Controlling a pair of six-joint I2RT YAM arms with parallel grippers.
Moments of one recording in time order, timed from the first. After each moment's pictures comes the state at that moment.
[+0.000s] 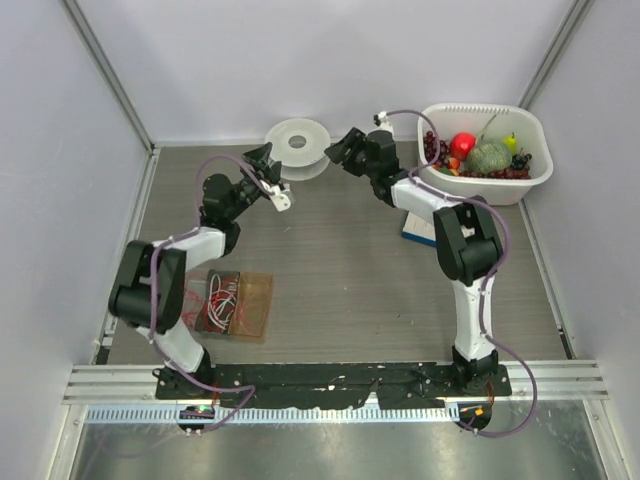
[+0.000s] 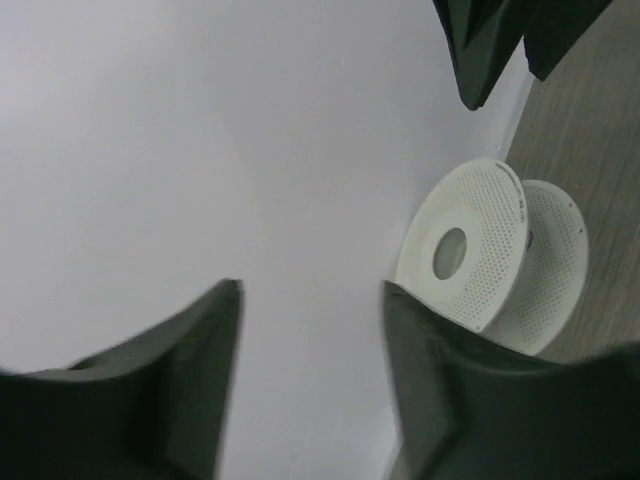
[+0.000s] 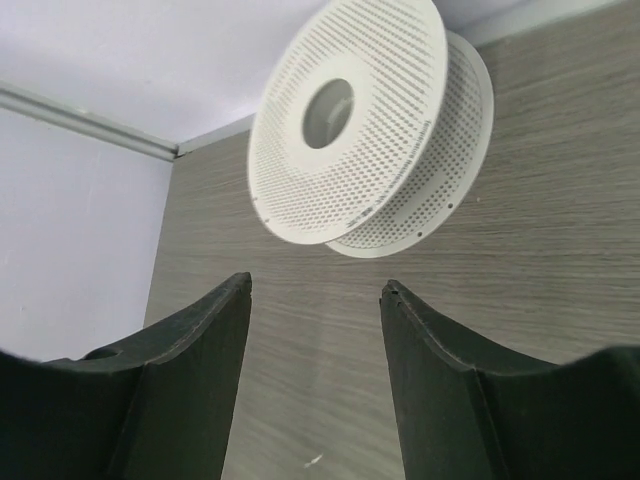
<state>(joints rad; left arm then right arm) -0.24 1.75 0.89 1.01 0.52 1.17 0.39 2.18 1.60 0.31 -0.11 0.81</state>
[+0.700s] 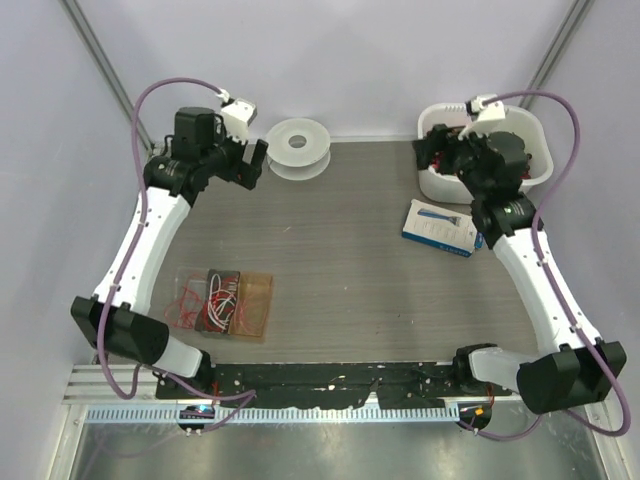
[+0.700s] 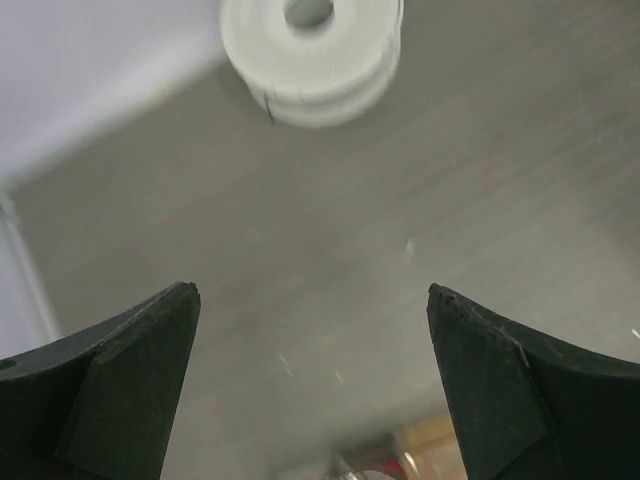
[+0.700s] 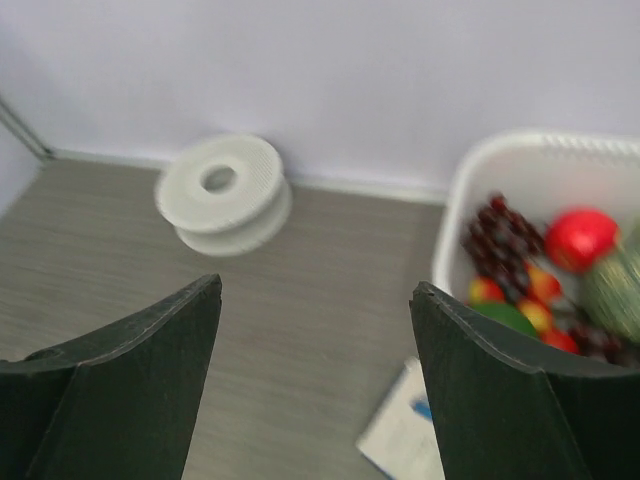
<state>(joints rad) -0.26 1.46 1.67 -0.66 0.12 0.31 0.21 1.24 1.29 -0.06 -0.12 0.15</state>
